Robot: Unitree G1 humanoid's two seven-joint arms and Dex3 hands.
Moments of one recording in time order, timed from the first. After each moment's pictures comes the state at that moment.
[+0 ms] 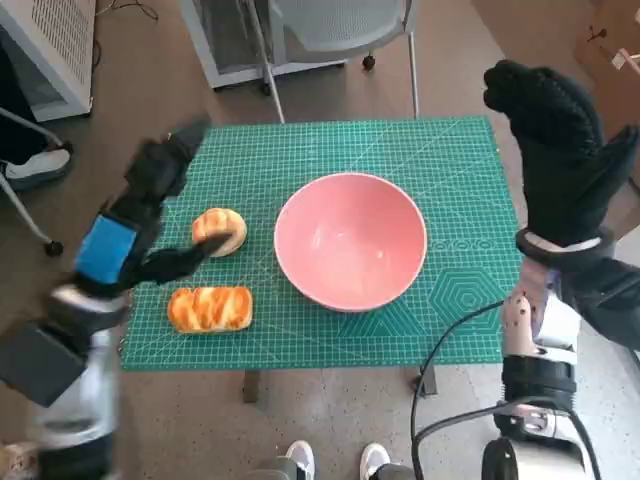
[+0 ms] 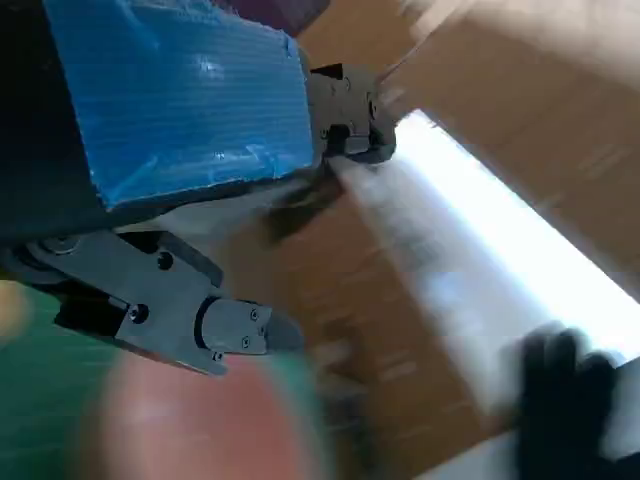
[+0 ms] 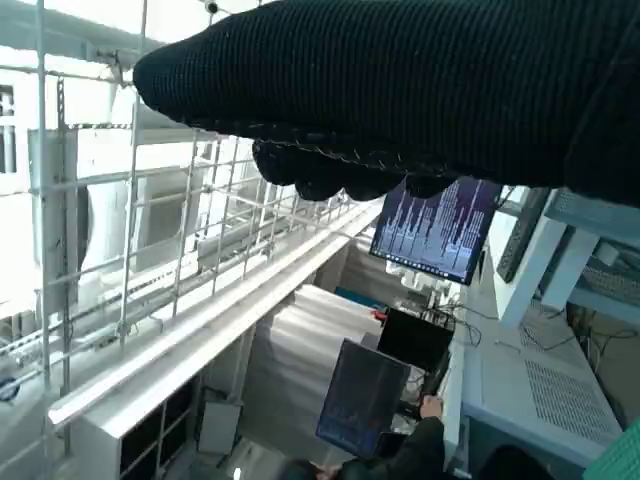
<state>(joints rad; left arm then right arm) -0.22 0.63 0.22 -0.40 -0.06 0.13 -0.45 -0.72 -0.15 -0.25 0.45 0.35 -0.63 0.49</state>
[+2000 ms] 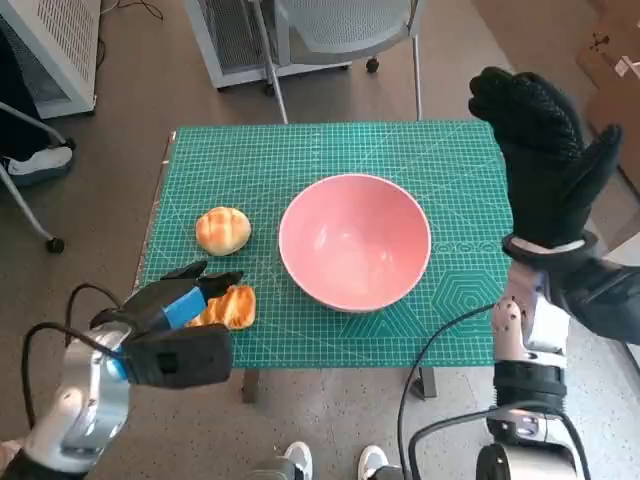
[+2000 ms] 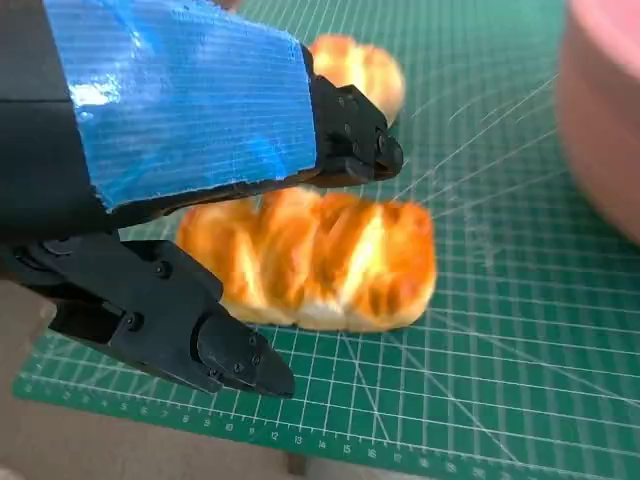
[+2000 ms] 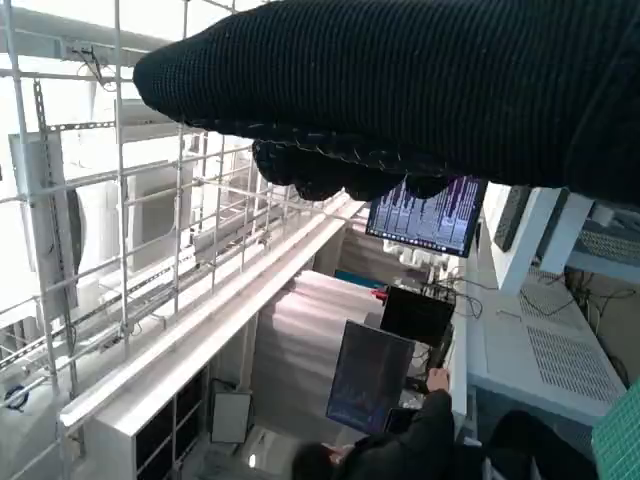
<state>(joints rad) -0.18 0.73 -0.27 -0.17 0.55 0.37 -0.52 -0.71 -0.14 -0.23 0.46 0.39 -0.58 0.49</state>
